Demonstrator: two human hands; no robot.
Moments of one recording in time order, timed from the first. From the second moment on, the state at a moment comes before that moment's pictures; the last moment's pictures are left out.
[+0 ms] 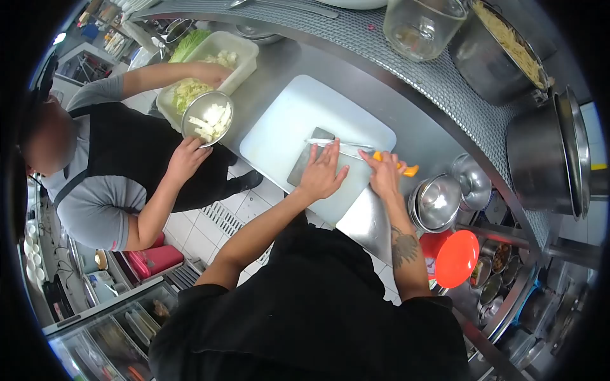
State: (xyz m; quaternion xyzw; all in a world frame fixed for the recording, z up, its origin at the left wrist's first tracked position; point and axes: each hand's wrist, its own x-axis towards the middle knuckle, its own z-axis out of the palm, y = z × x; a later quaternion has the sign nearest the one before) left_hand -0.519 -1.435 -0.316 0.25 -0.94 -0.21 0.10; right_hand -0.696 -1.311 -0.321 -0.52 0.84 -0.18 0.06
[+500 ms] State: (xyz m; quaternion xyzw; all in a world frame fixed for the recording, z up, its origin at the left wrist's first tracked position) left_hand -0.452 -1.439 -0.312 0.30 -0.93 -0.17 0.12; right_hand -0.670 -1.350 -0.331 -0.61 0.77 -0.17 0.11
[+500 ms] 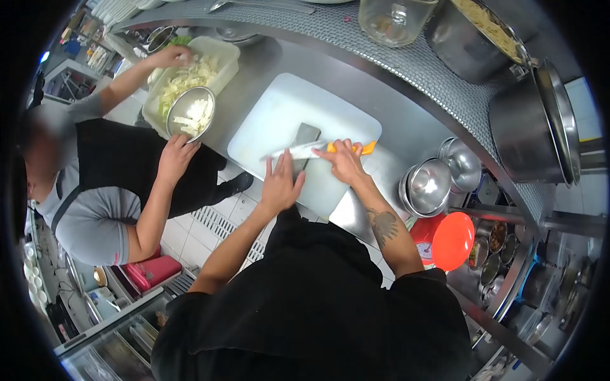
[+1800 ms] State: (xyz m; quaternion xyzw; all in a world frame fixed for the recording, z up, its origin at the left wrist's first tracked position) left_hand -0.435 -1.417 -0.297 0.33 -0.91 -0.21 0.13; right_hand -0.665 -1.367 -0.302 -0.65 0.72 -0.13 0.20
